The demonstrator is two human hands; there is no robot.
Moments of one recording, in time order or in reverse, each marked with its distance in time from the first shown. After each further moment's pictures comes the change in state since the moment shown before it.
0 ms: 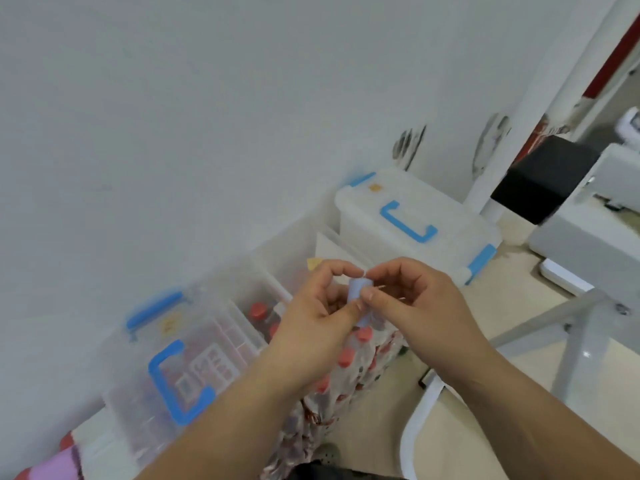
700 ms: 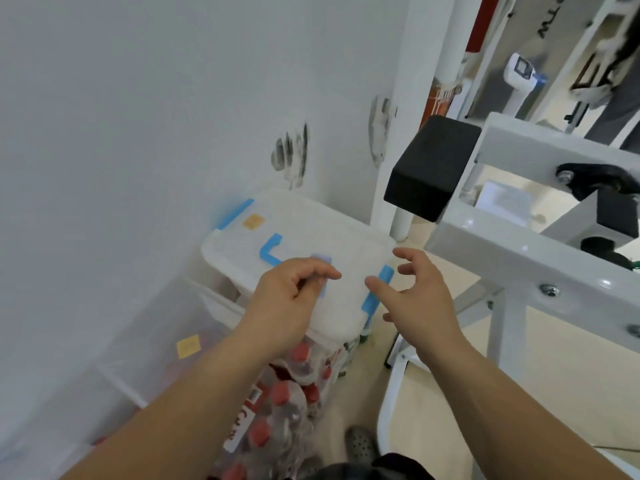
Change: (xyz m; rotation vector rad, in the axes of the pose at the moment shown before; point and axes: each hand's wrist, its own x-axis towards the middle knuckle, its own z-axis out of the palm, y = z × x) left_hand 0.174 -0.017 0.095 0.595 -0.134 0.074; right_hand 0.076 0.109 -0.143 -0.228 0.509 0.380
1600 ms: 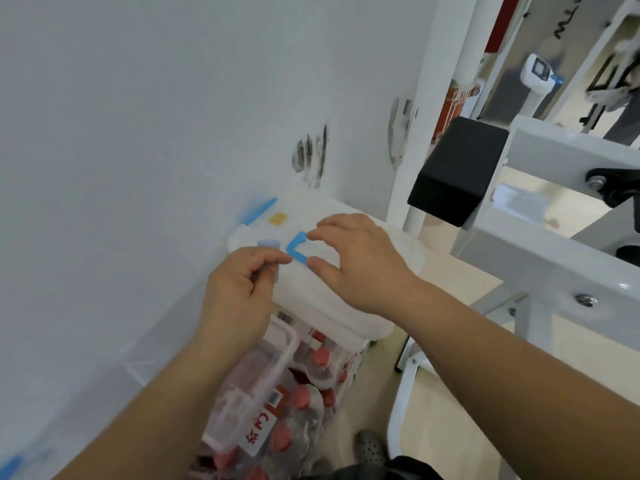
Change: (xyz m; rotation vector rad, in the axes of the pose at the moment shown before) left_hand -0.007 -0.023 -0.066 0.074 0.330 0.054; right_hand 0.020 -0.100 0.054 -0.573 -0.317 -0.700
